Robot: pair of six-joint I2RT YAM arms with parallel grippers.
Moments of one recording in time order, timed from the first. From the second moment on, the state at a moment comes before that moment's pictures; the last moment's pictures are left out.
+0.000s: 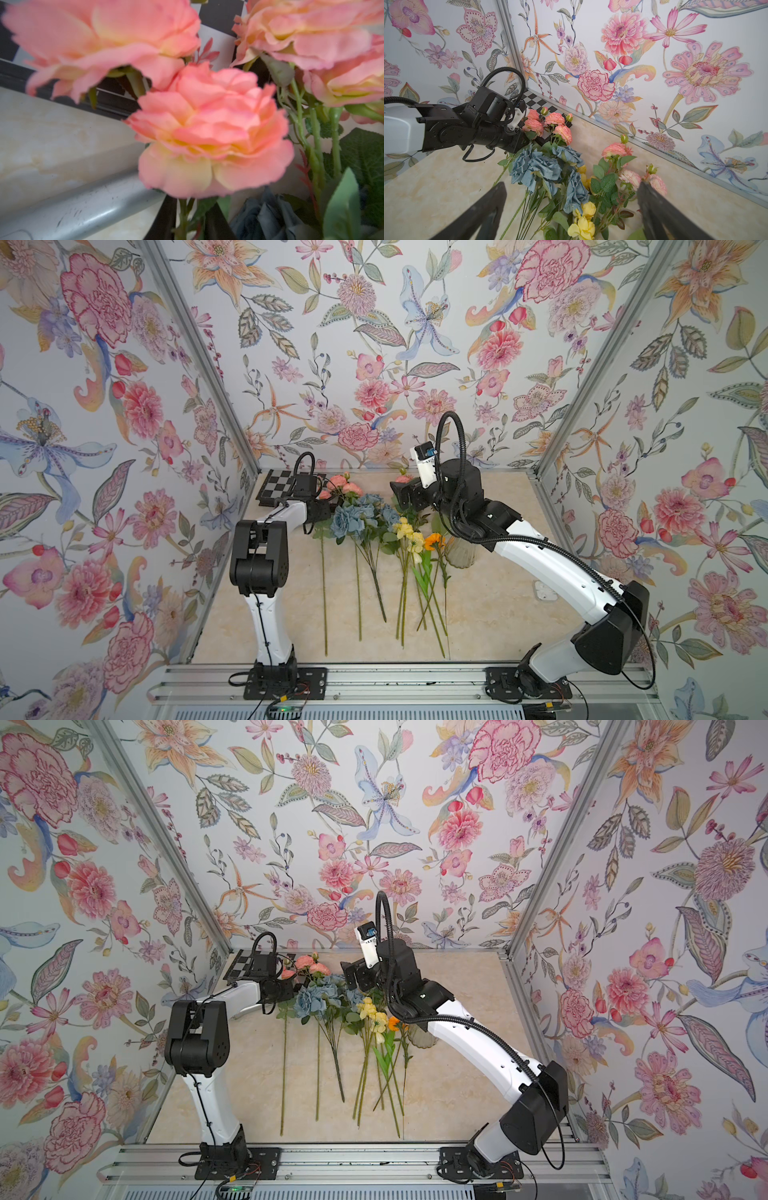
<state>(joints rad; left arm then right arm) -0.06 2.04 1.42 -0.34 0.03 -0.24 0.75 1.53 1.50 -0.25 0.12 0.03</state>
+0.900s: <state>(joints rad) -0.06 1.78 1.90 -0.46 0.08 -0.23 0.74 1.69 1.66 -0.24 -0.14 0.10</state>
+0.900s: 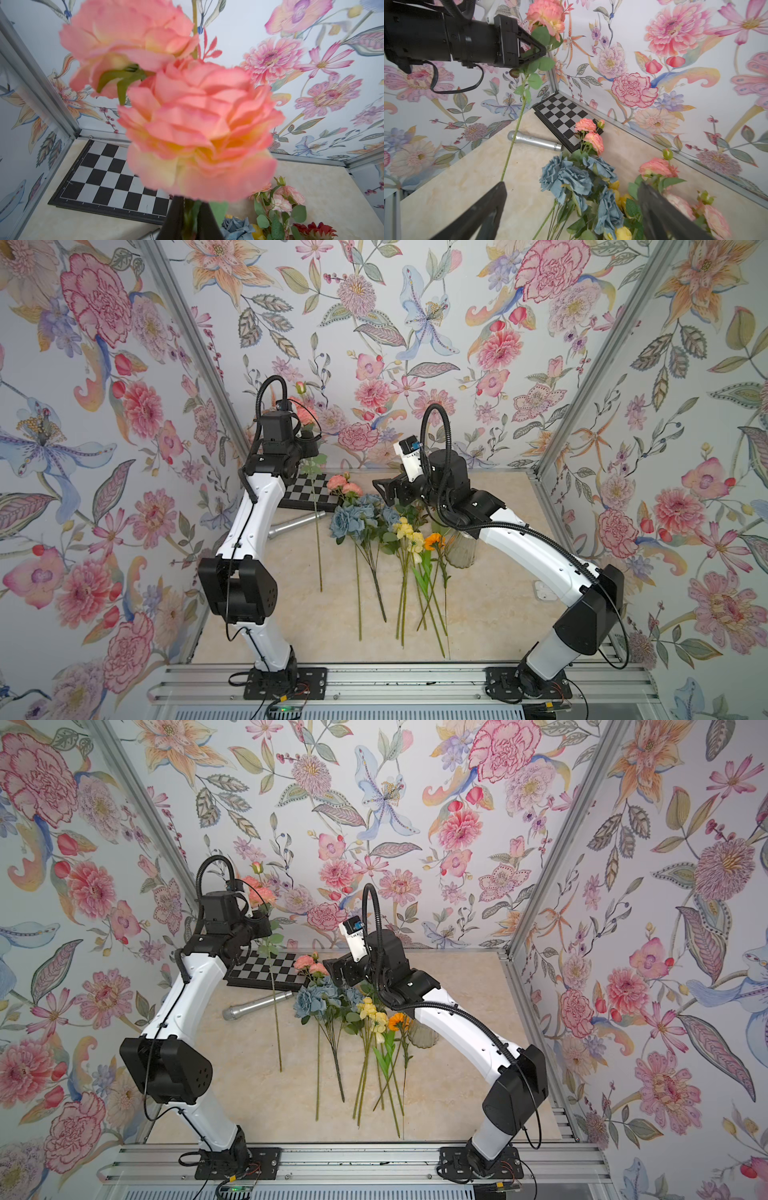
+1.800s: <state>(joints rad) -0.16 1.77 1.99 -0.37 0.23 -0.31 0.74 2.22 2.30 -0.19 -0.41 0.27</state>
